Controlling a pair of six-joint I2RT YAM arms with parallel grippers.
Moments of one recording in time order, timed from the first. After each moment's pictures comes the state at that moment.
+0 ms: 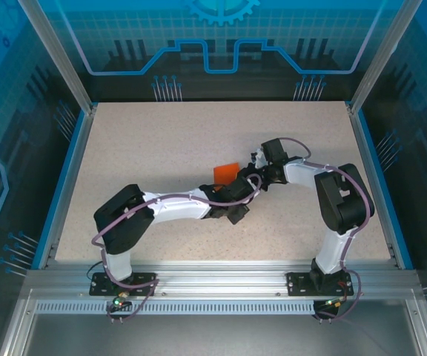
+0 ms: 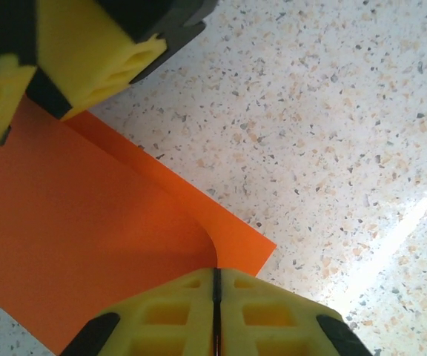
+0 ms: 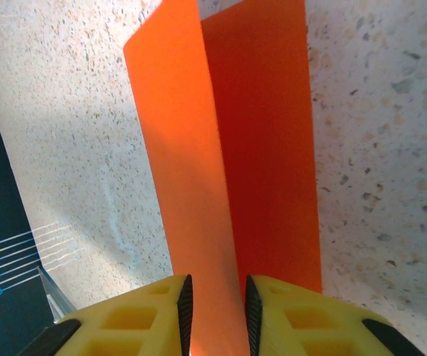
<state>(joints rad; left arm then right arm) -0.95 1.84 1.17 -0.35 -0.13 -0.09 0.33 1.83 1.03 -0.25 -0.62 0.69</state>
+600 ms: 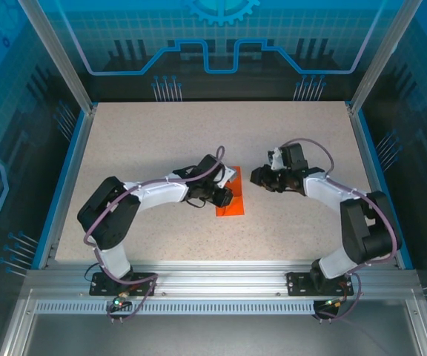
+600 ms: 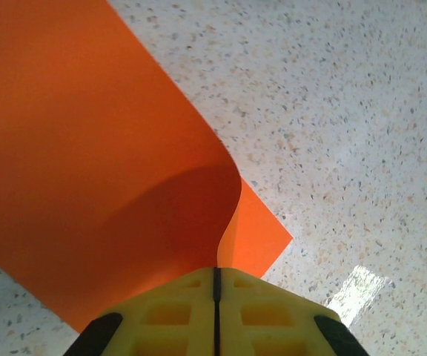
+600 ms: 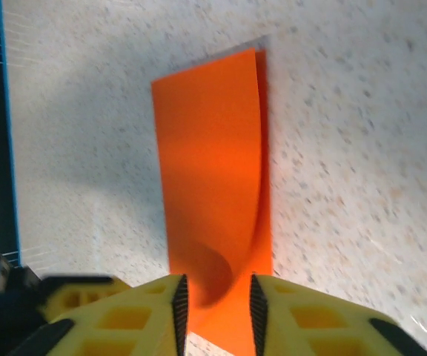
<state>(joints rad) -0.68 1.78 1.07 -0.27 0.32 -0.26 0.27 1.52 0.81 -0.21 -0.53 0.62</state>
